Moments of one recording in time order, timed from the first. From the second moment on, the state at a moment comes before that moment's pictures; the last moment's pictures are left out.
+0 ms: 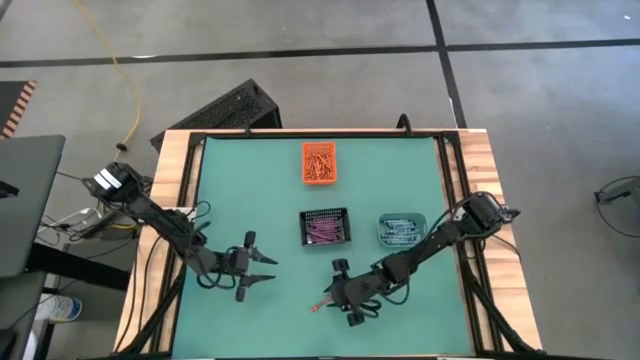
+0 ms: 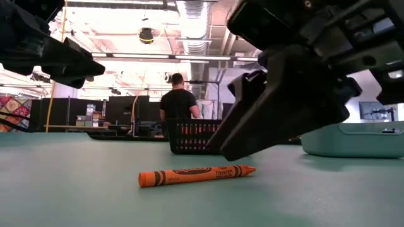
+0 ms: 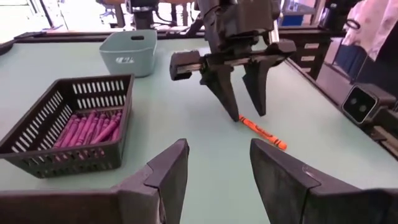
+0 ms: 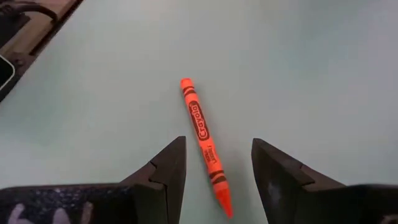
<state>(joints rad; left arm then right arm) -0.68 1.40 0.22 1.00 -0.59 -0.12 0.50 1.98 1.04 0.26 0.18 0.16</state>
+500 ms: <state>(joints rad) -0.67 1.41 0.22 1.00 -0.59 -0.13 0.48 2.13 1.01 0.45 0.16 0.19</state>
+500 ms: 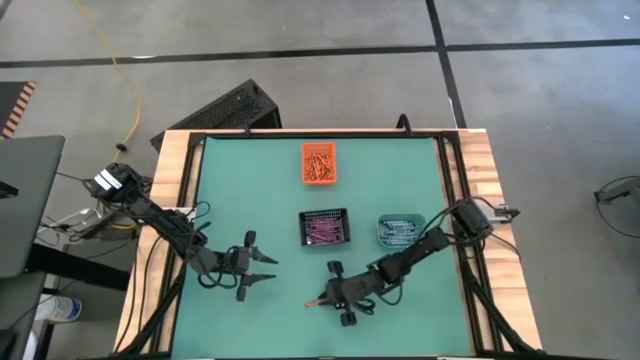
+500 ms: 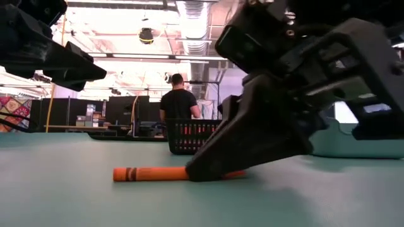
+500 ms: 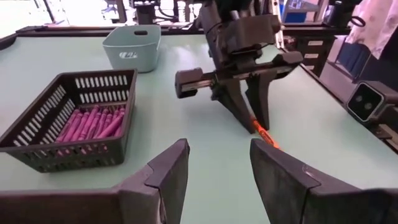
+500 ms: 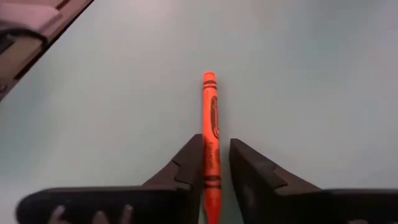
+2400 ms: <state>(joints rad) -0.67 1.41 0.22 0.99 -0.58 -0.20 -0.24 1.83 1.00 0.33 0.45 0.82</state>
